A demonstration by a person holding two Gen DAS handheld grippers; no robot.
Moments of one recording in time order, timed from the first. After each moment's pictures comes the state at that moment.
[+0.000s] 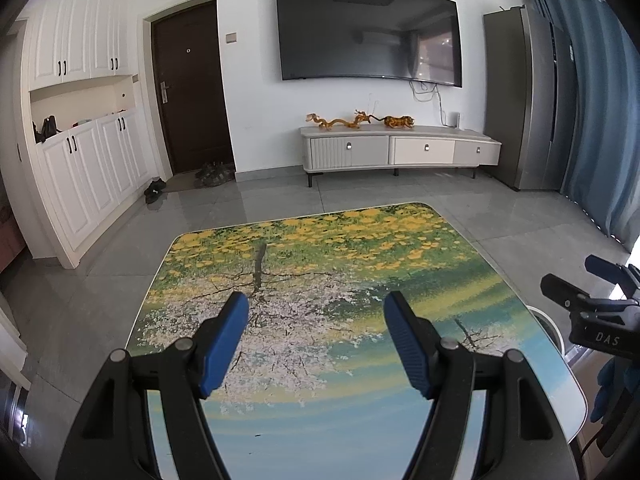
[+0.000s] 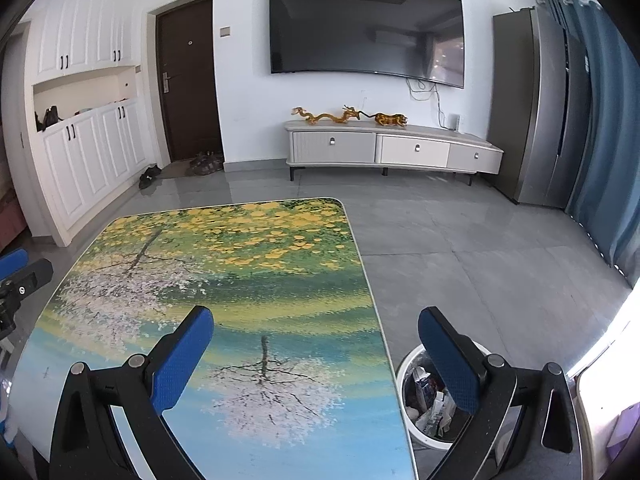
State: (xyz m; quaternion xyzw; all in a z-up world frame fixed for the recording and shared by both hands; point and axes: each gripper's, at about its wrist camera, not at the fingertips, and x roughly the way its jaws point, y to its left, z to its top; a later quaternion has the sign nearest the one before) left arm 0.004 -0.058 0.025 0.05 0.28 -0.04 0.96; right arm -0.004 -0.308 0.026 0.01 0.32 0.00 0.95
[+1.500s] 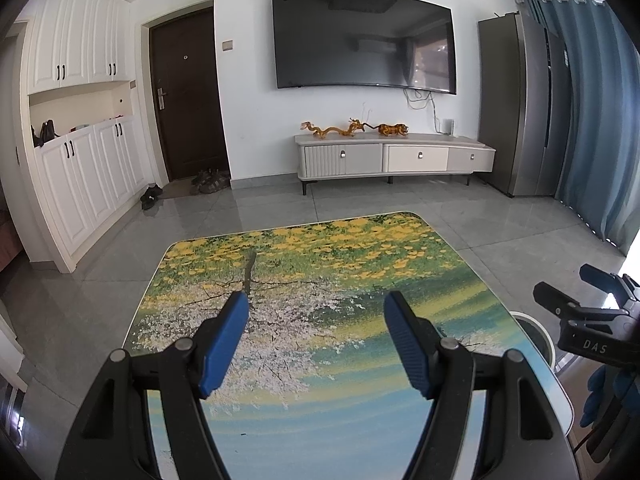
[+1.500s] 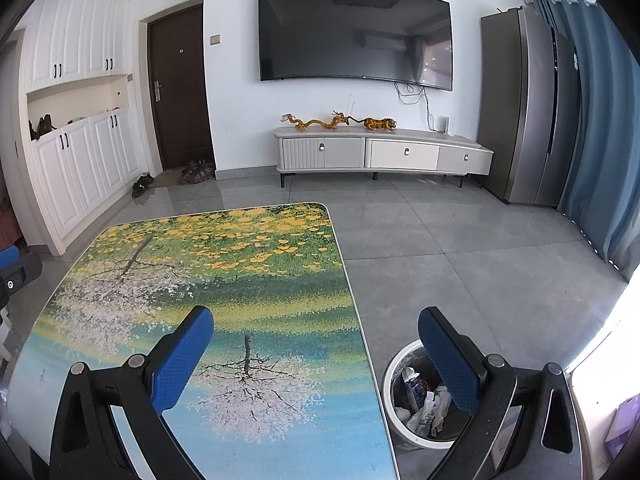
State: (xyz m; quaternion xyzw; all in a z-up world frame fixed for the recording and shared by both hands) left arm -0.008 -0.074 0.035 0.05 0.27 -0.05 0.96; right arm -0.014 -0.326 0.029 0.02 0.31 -0.01 0.95
